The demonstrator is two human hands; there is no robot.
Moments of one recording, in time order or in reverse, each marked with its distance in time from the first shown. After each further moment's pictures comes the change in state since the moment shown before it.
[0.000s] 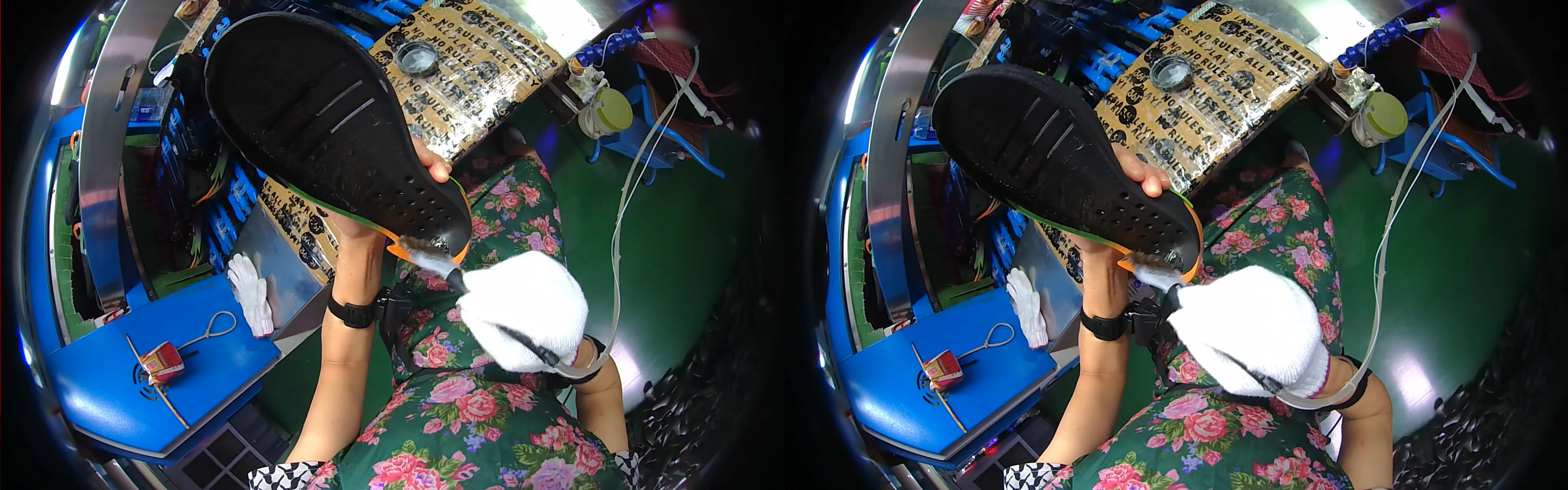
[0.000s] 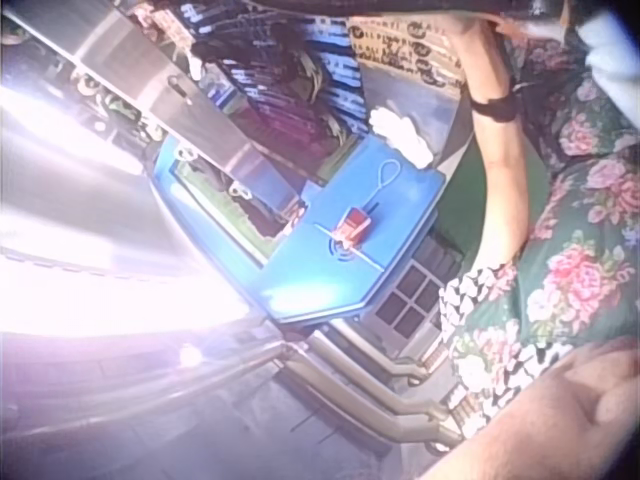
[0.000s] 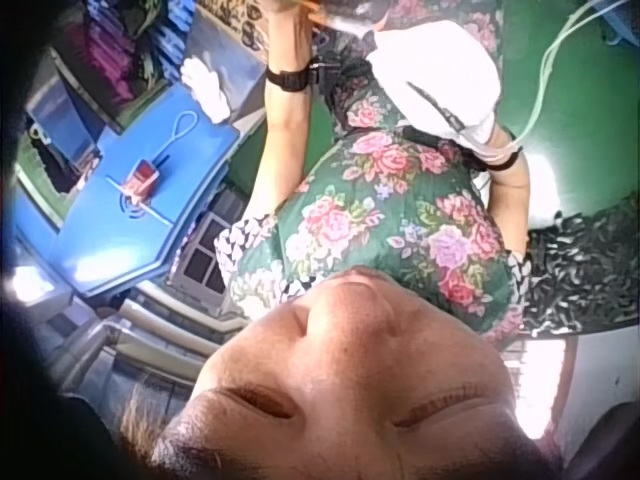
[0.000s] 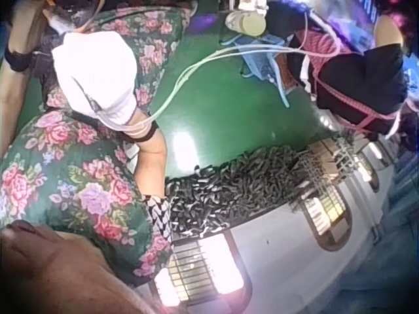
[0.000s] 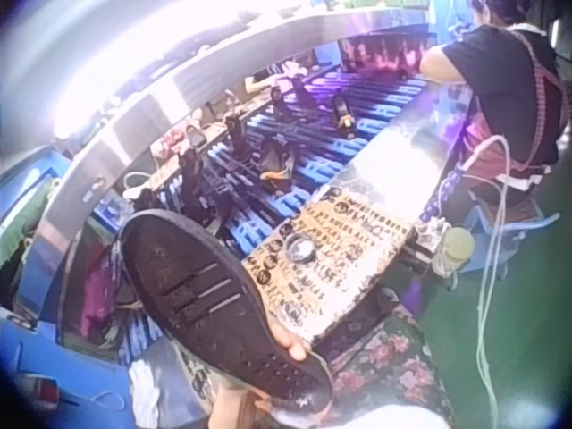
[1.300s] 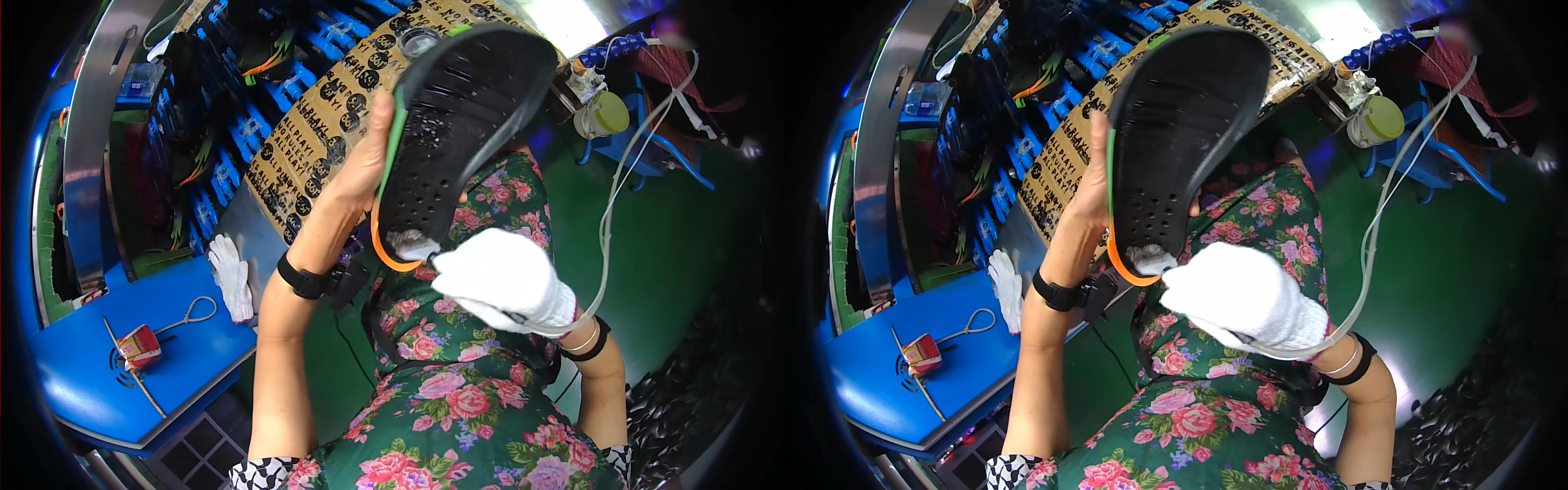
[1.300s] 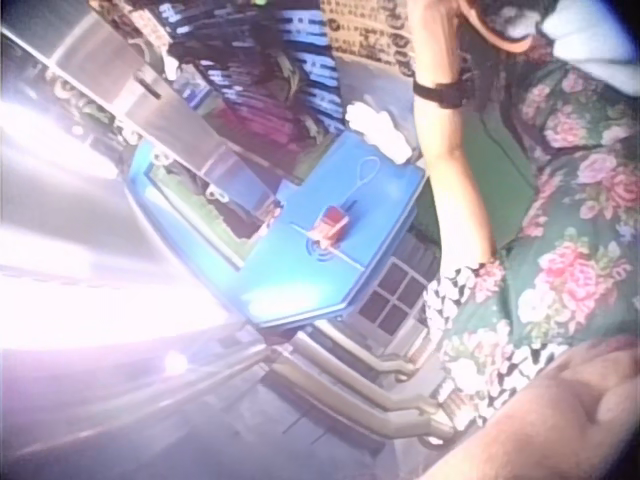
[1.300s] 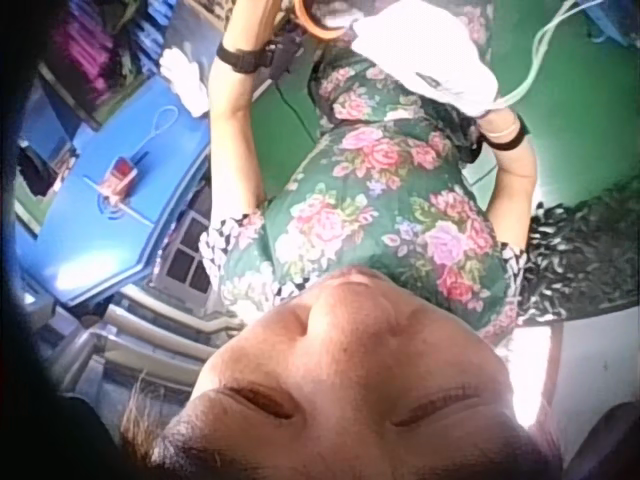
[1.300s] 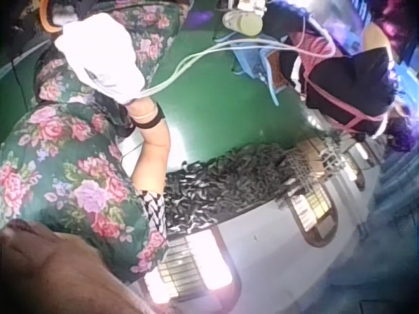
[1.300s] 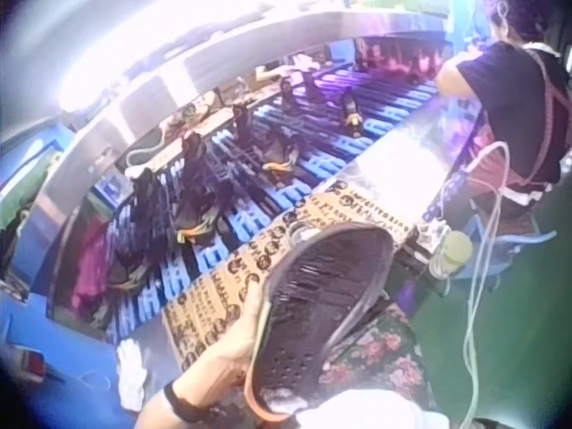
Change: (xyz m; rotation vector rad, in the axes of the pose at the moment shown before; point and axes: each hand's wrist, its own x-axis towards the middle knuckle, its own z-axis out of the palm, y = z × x) left_hand 0.010 0.002 -0.015 0.205 0.150 -0.587; right_hand 0.004 0.033 0.005 0.002 -0.219 -0.108
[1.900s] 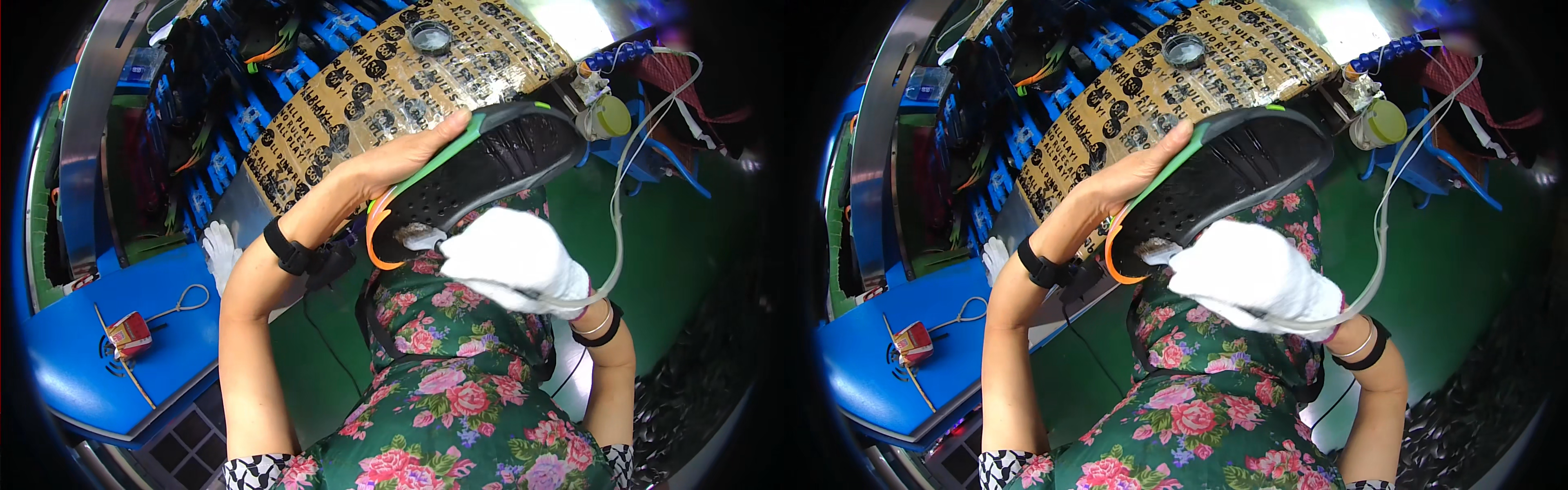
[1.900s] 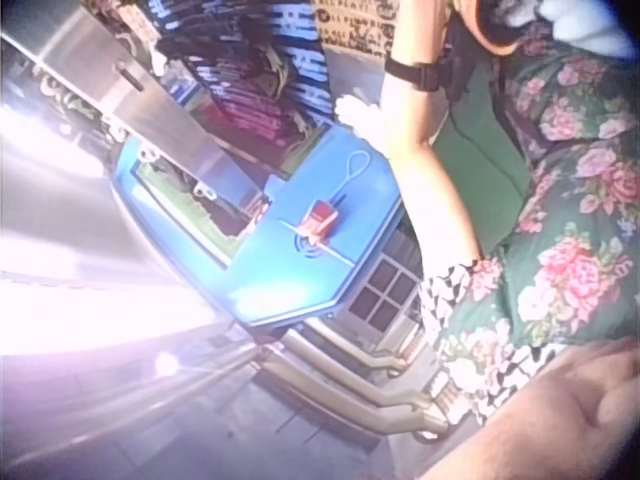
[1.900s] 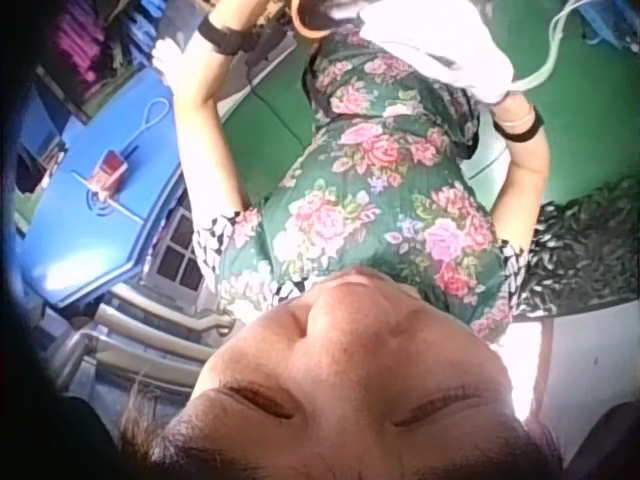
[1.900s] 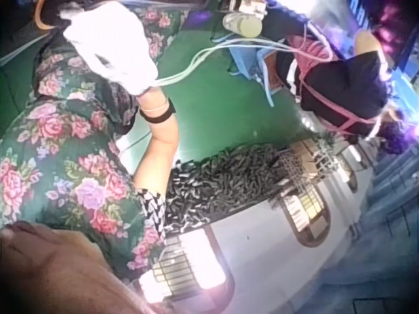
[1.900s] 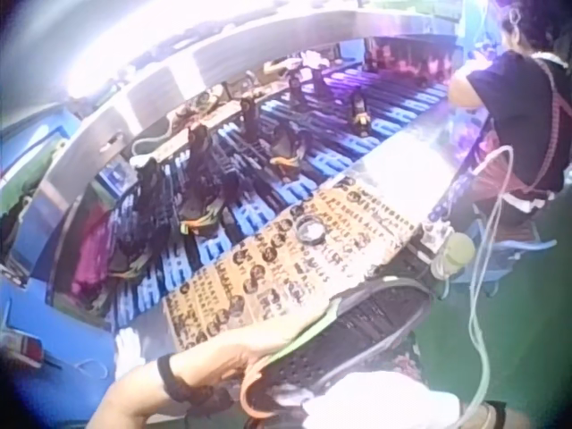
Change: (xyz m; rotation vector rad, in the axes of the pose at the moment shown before) left_hand 0.003 -0.002 0.010 0.078 0.008 -0.357; right_hand 0.009 0.010 -0.008 0.051 -0.091 -0.065
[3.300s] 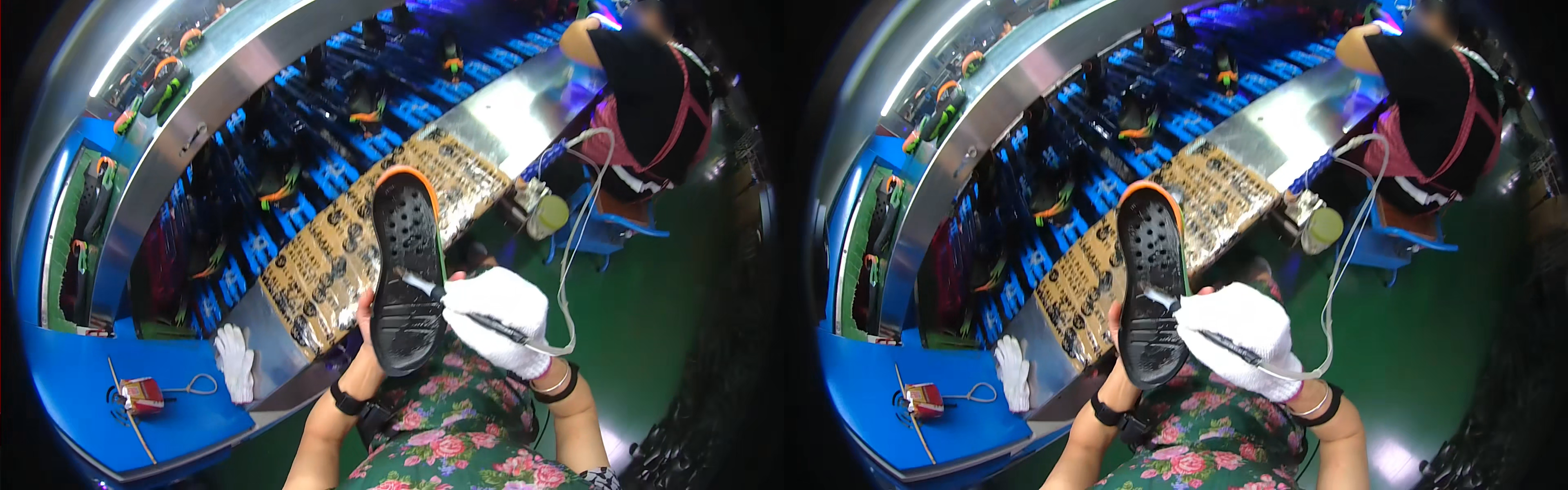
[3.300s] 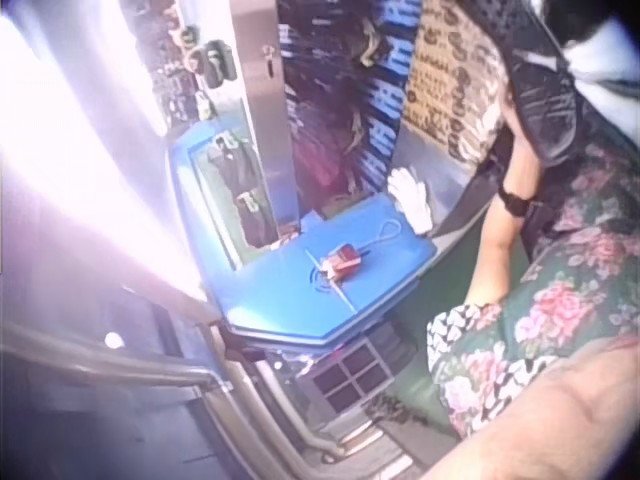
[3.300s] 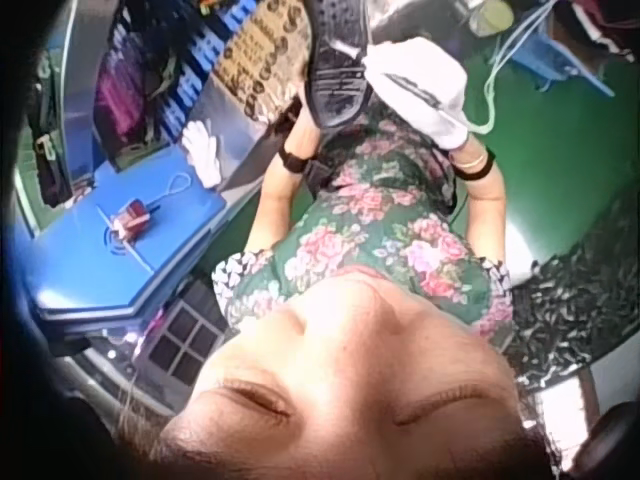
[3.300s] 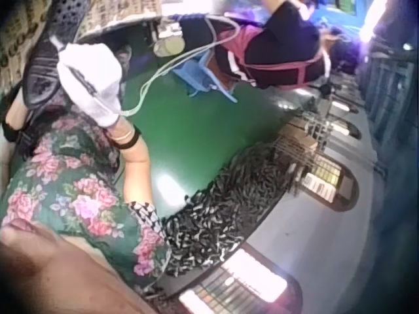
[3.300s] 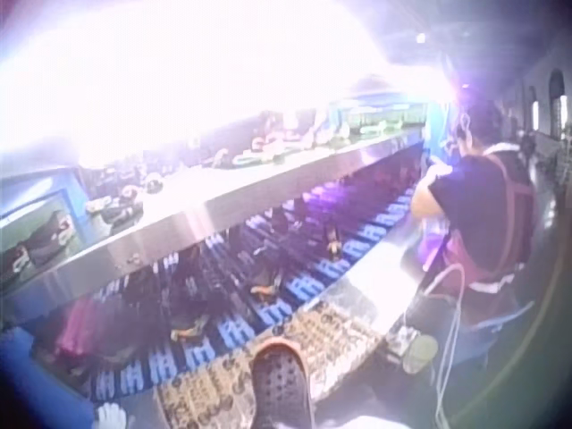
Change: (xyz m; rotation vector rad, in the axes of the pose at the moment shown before) left_hand -0.030 -0.062 0.045 -0.901 -0.362 0.477; right_hand 0.032 -0.045 -0.034 -0.361 0.443 0.072
